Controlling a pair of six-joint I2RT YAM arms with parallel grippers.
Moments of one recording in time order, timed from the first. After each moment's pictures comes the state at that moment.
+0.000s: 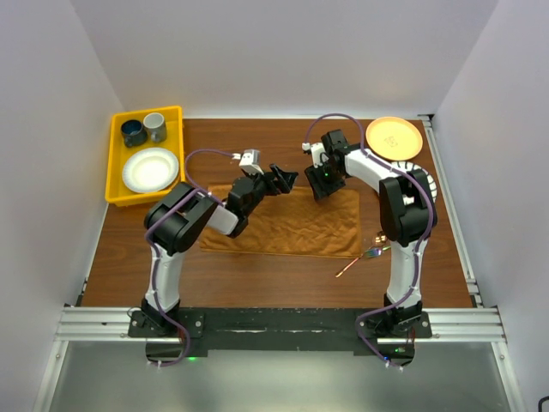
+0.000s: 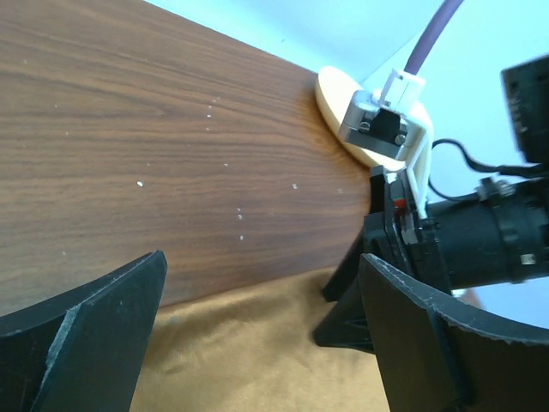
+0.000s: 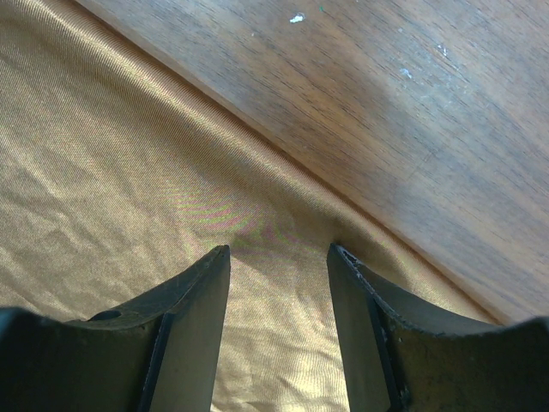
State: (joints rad) left arm -0.58 2.08 0.87 1.20 -0.02 -0.69; right arm 0.33 2.07 1.53 -0.66 -0.16 -0.18
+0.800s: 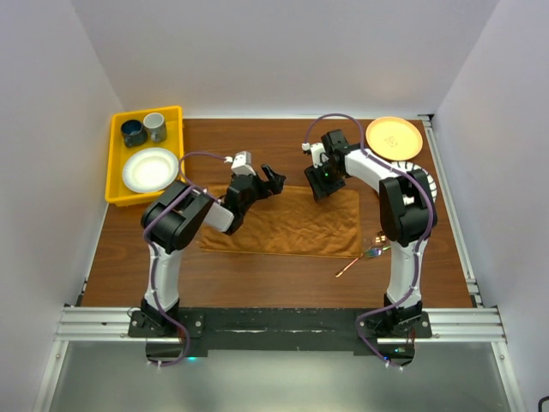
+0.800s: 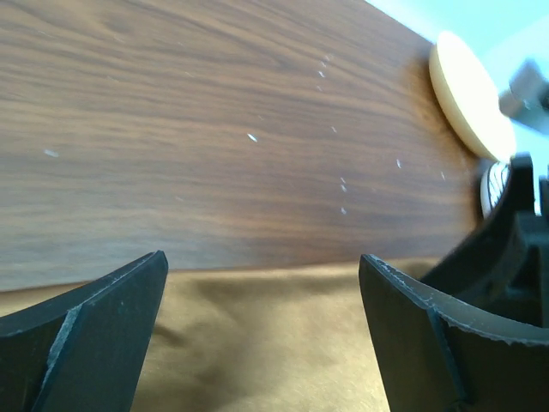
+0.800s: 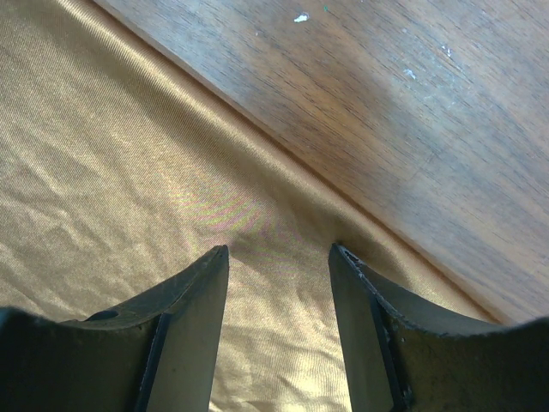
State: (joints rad) left arm -0.56 2.08 0.89 0.96 -0.13 -0.68; right arm 0.33 2.08 1.53 -0.66 -0.17 -0.18
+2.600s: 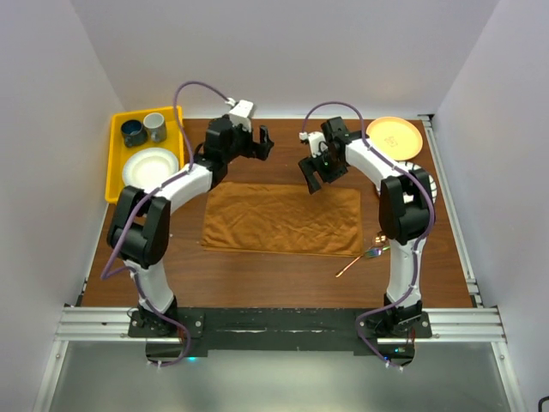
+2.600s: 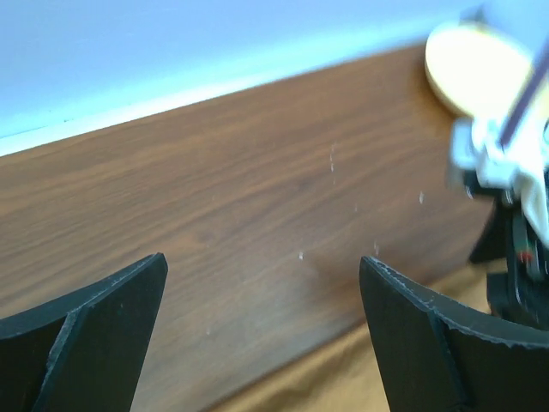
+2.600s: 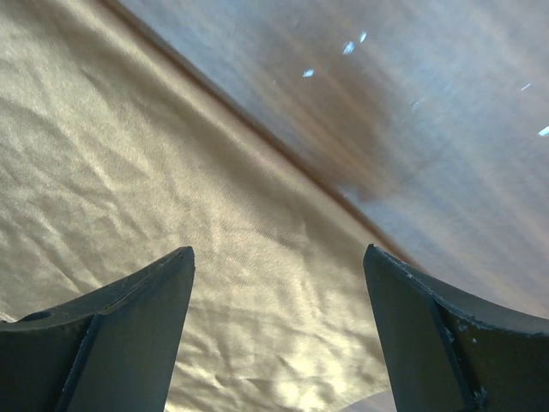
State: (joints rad) left arm -0.37 1.85 1.26 0.37 0.16 -0.17; right arm 0.33 2.10 1.69 -0.79 -0.20 -0.24
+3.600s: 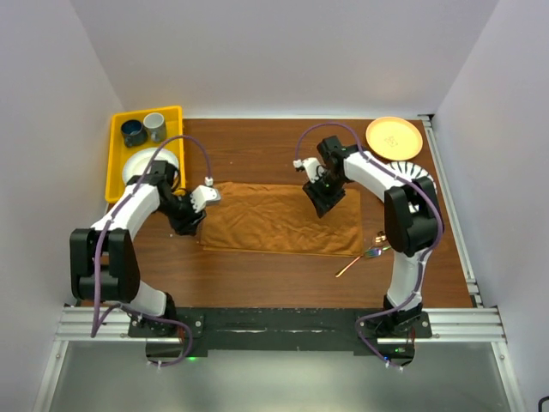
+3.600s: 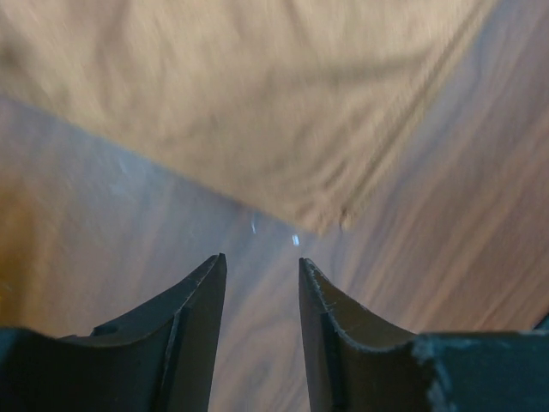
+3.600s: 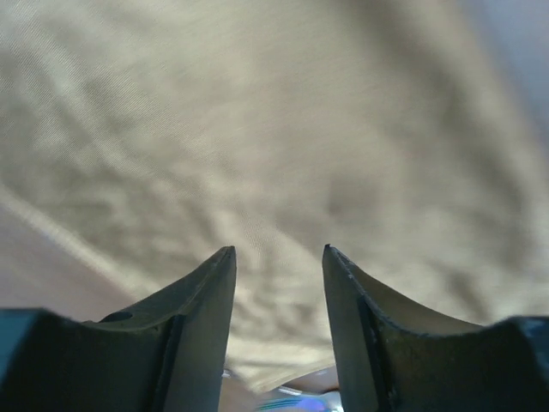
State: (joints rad) left arm -0.05 1.51 1.00 -0.85 0.43 1.00; right arm 0.37 1.99 1.51 -0.91 -0.23 -0.35
